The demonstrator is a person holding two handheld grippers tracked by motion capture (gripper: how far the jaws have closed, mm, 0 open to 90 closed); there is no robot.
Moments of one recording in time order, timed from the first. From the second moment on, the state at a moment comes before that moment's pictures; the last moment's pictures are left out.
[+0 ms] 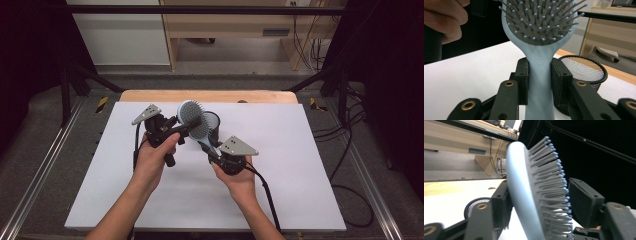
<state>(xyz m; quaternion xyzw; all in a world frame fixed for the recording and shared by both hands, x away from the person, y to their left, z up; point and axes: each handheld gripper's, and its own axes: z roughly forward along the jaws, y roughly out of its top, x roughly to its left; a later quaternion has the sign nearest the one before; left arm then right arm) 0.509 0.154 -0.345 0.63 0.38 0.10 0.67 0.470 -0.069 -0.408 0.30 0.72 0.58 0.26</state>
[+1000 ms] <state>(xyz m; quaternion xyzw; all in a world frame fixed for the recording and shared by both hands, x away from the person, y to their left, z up) 0.508 0.157 -0.358 0.62 0.40 0.06 0.68 0.474 -0.063 -0.417 0.31 0.74 0.55 0.23</state>
